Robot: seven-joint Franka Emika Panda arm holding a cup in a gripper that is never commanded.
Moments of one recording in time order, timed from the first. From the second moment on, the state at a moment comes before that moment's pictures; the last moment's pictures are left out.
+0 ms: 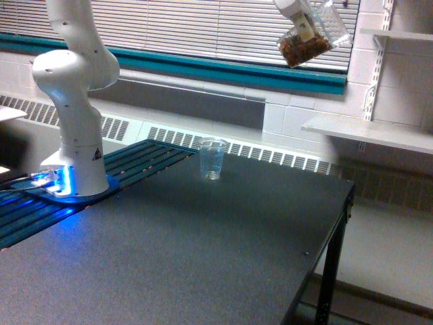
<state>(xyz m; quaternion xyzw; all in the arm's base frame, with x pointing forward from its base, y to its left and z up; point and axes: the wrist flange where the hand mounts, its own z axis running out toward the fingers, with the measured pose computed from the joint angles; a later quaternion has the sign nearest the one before) 0.555 -0.022 0.562 -0.89 0.32 -0.30 0.07</state>
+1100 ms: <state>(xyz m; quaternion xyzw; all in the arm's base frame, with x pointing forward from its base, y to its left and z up) 0.518 0.037 0.519 -0.92 0.26 -0.29 0.05</state>
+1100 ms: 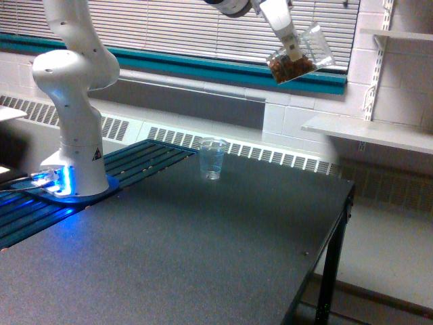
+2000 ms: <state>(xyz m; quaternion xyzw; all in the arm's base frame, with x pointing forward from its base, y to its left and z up) 0.376 0.152 0.483 -0.95 0.12 -0.28 0.04</state>
